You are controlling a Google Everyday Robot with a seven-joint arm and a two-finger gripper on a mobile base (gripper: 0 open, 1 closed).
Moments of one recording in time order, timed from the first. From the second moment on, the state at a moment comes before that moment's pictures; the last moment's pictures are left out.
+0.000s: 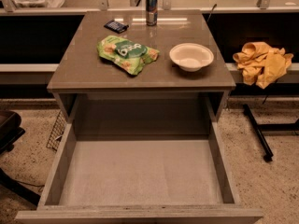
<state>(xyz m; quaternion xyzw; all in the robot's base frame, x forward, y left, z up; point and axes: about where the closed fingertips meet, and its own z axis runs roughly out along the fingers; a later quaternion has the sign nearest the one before) 0.185 -0.287 0.704 -0.50 0.79 0.06 0.33</state>
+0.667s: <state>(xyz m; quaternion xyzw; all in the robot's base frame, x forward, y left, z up) 0.186 -0.280 0.696 -0.50 0.79 0.08 0.34</state>
